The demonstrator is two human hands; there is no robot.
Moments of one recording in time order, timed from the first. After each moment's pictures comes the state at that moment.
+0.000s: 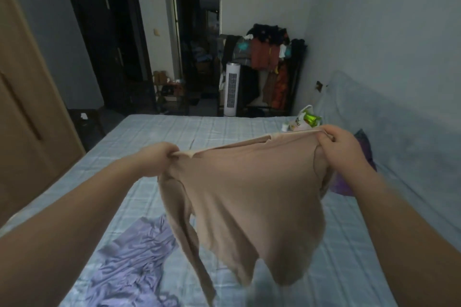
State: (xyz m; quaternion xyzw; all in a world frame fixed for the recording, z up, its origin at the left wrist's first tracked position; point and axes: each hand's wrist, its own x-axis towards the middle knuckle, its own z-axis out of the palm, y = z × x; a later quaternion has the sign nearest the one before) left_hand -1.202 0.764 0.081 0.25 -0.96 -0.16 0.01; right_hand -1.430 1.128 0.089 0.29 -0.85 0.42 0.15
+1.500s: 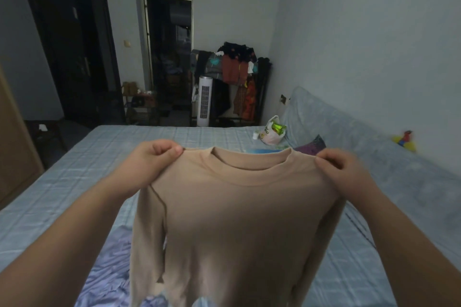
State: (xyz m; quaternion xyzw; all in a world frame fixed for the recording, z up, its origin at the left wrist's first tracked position) left_hand -1.078 0.846 0.124 0.05 -0.83 -0.52 0.19; right_hand -1.274 1.223 0.122 0.31 -0.85 0.41 0.13
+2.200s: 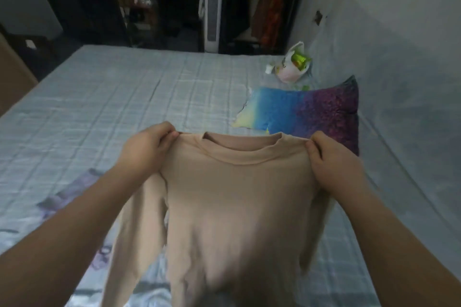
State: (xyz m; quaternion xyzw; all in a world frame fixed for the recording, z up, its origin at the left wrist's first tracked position) left_hand -1.350 0.893 -0.058 0.24 -0.93 -0.22 0.18; right_hand -1.555 1.241 -0.045 0.28 -0.93 0.20 0.09
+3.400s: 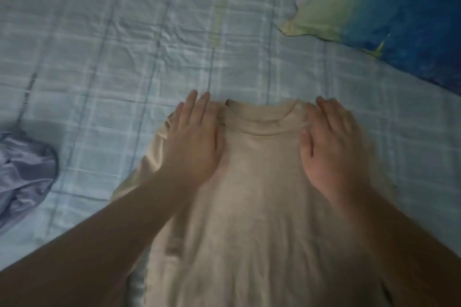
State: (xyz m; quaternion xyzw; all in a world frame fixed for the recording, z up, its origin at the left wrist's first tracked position) left_hand -1.603 0.806 -0.535 0.23 -0.96 -0.10 0.08; right_hand -1.771 1.023 -0.533 0.40 -0.91 0.09 0.08
